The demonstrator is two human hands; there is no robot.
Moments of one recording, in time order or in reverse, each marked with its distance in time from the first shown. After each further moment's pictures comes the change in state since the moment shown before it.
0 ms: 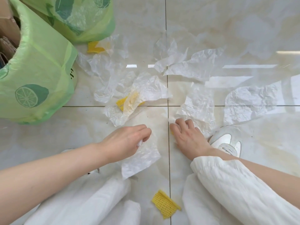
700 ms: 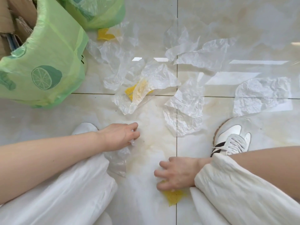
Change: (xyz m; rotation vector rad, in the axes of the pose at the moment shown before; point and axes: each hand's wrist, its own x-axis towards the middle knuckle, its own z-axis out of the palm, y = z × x) left_hand -0.036 -0.041 0.021 0.316 -0.444 -0.032; right_hand -0.050 -0.056 0.030 -0.013 -0.134 -1.160
